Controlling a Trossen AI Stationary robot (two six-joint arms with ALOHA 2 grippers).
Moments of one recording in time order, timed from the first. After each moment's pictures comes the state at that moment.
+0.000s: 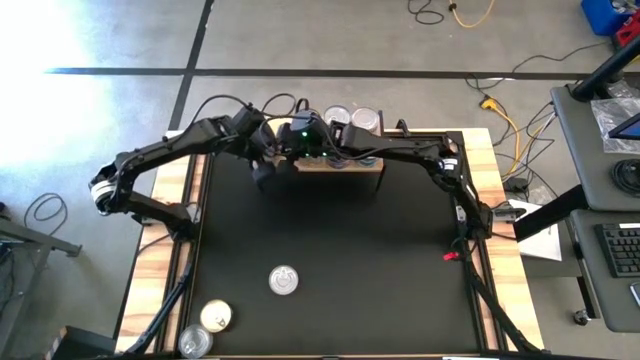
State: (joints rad) left arm 0.60 1.35 1.16 -0.80 0.07 0.17; right arm -0.28 2.19 2.10 -0.39 0.05 -0.13
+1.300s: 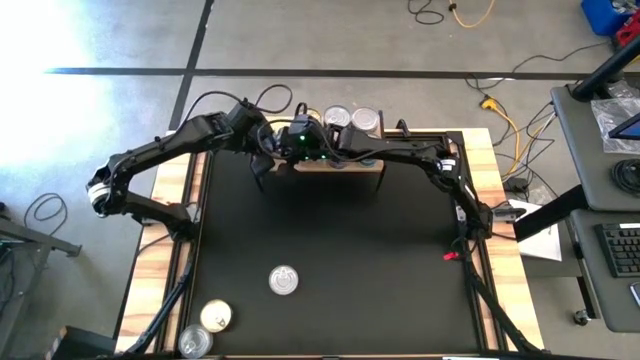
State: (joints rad) left arm 0.59 1.33 1.22 -0.82 -0.12 0.16; right arm -0.27 2.21 2.10 -0.41 0.06 -0.12
